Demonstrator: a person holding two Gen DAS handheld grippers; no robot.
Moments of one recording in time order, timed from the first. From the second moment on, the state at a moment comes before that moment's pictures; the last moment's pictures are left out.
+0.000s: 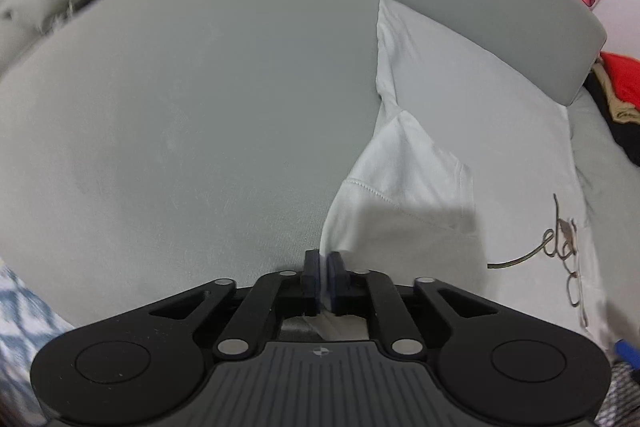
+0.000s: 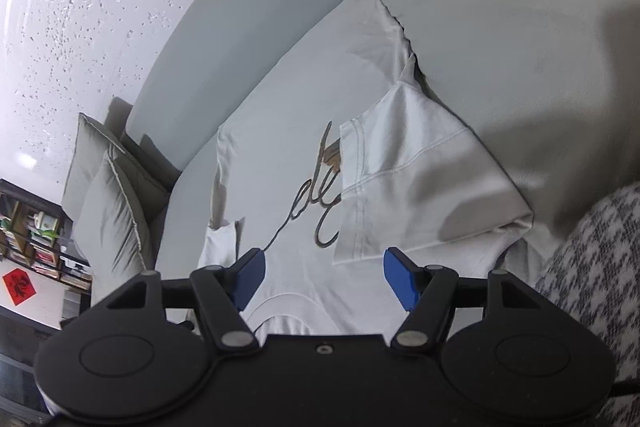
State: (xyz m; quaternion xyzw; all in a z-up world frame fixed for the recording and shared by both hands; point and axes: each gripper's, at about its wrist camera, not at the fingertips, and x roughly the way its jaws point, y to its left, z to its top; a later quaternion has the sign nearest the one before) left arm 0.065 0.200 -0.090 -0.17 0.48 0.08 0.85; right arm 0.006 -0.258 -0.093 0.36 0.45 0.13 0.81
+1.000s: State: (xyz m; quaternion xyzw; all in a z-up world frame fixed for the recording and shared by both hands) left arm 0.126 0.167 -0.083 -0.07 0.45 0.03 0.89; right arm 0.080 -0.267 -0.101 0.24 0.44 0.02 0.86
